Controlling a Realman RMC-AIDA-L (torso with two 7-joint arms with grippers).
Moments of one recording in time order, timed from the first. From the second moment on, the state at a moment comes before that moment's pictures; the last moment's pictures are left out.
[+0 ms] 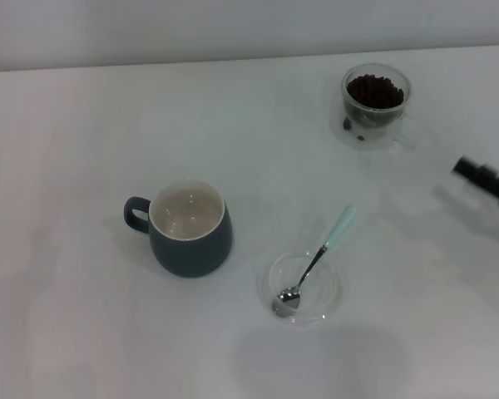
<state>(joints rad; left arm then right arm) -0.14 -2.08 2.82 0.21 -1.41 1.47 -0.13 0.23 1.95 -0.61 -0.22 1.65 1.33 -1.72</state>
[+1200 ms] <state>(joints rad) -0.20 -2.08 2.83 0.19 -1.41 1.46 -0.13 0.42 2.01 -0.76 -0.10 1.52 1.28 -1.64</state>
